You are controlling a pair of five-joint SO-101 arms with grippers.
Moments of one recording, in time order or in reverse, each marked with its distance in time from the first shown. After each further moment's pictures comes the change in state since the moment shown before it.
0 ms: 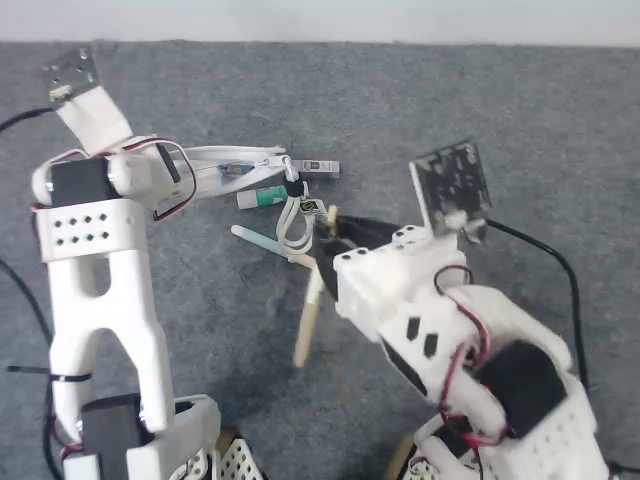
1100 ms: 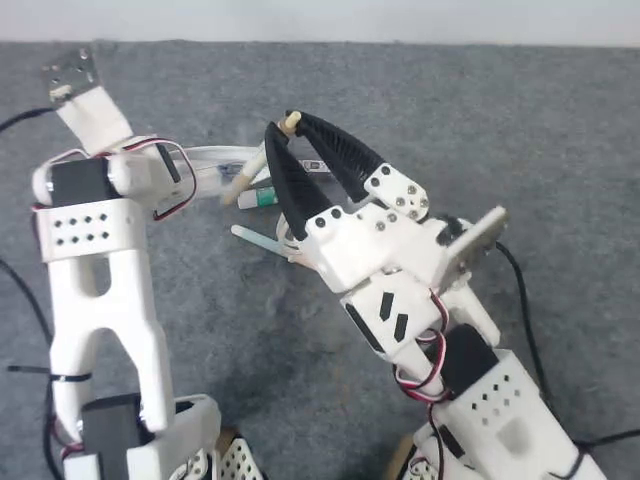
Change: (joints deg) left arm 0.0 0.0 0.0 0.0 0.0; right arm -0.4 -0.4 25.9 -71.9 12.5
